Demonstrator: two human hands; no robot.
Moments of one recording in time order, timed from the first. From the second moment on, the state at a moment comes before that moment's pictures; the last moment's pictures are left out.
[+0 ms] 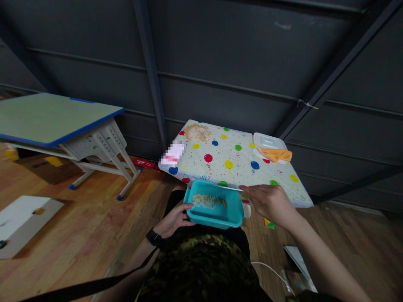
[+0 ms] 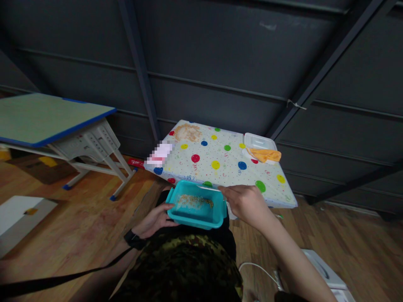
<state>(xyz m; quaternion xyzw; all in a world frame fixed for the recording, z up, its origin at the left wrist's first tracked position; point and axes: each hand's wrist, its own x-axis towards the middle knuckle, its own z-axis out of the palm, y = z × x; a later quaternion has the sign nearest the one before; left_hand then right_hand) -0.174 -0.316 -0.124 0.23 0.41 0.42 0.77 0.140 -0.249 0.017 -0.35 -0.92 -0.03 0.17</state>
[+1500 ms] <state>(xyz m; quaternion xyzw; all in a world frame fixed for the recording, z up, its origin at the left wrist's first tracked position) -0.178 -0.316 -0.124 0.23 0.41 0.41 0.78 0.125 -0.140 -0.016 -0.33 -0.89 -0.05 0.31</state>
